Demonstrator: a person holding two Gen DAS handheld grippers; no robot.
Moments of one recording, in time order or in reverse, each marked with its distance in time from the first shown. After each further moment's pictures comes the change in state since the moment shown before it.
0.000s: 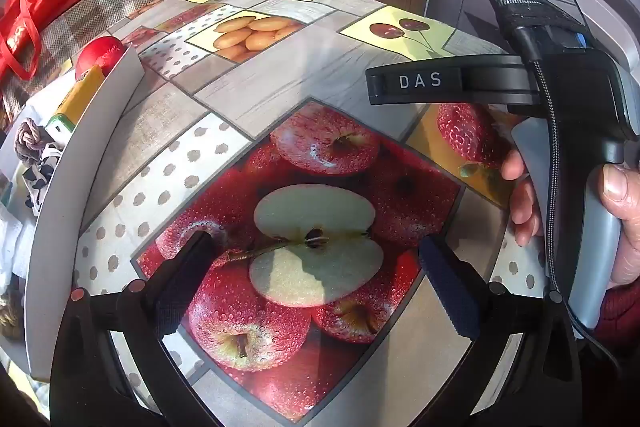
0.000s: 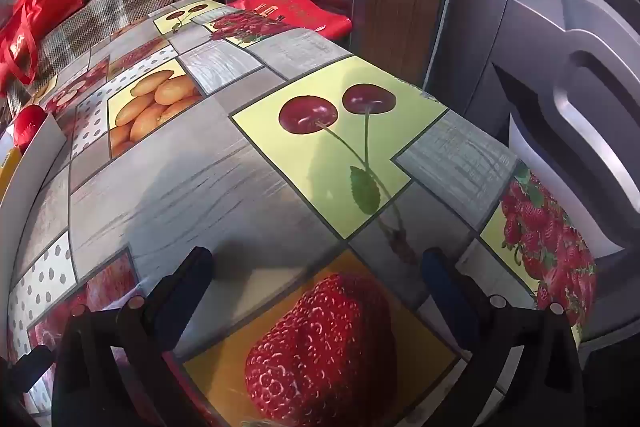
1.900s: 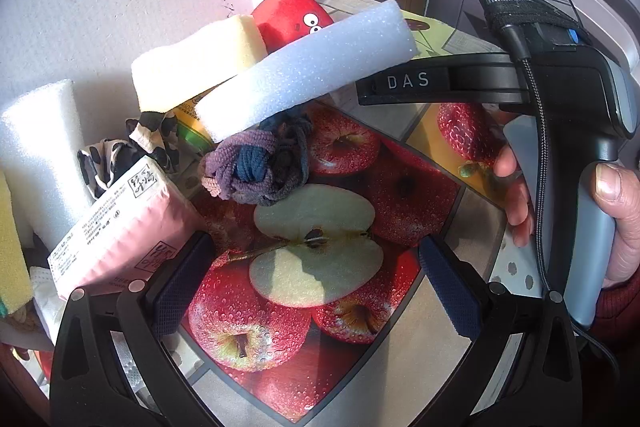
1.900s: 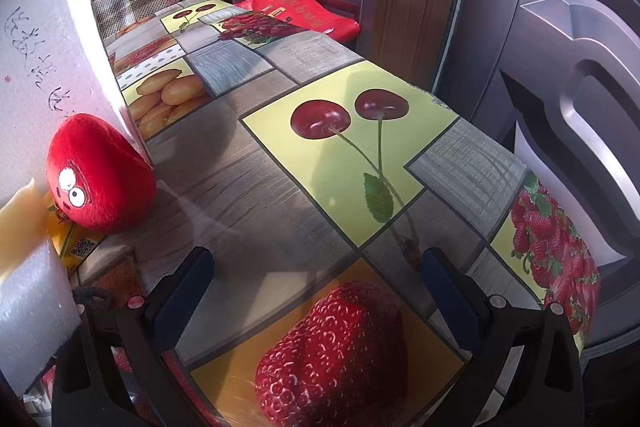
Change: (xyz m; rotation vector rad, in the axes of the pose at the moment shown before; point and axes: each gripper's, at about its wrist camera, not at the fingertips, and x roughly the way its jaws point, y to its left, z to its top) left arm -0.001 0.001 -0.001 -0.004 -0.001 -0.006; right arm 0.001 0.008 0.003 -0.014 -0.007 -0.008
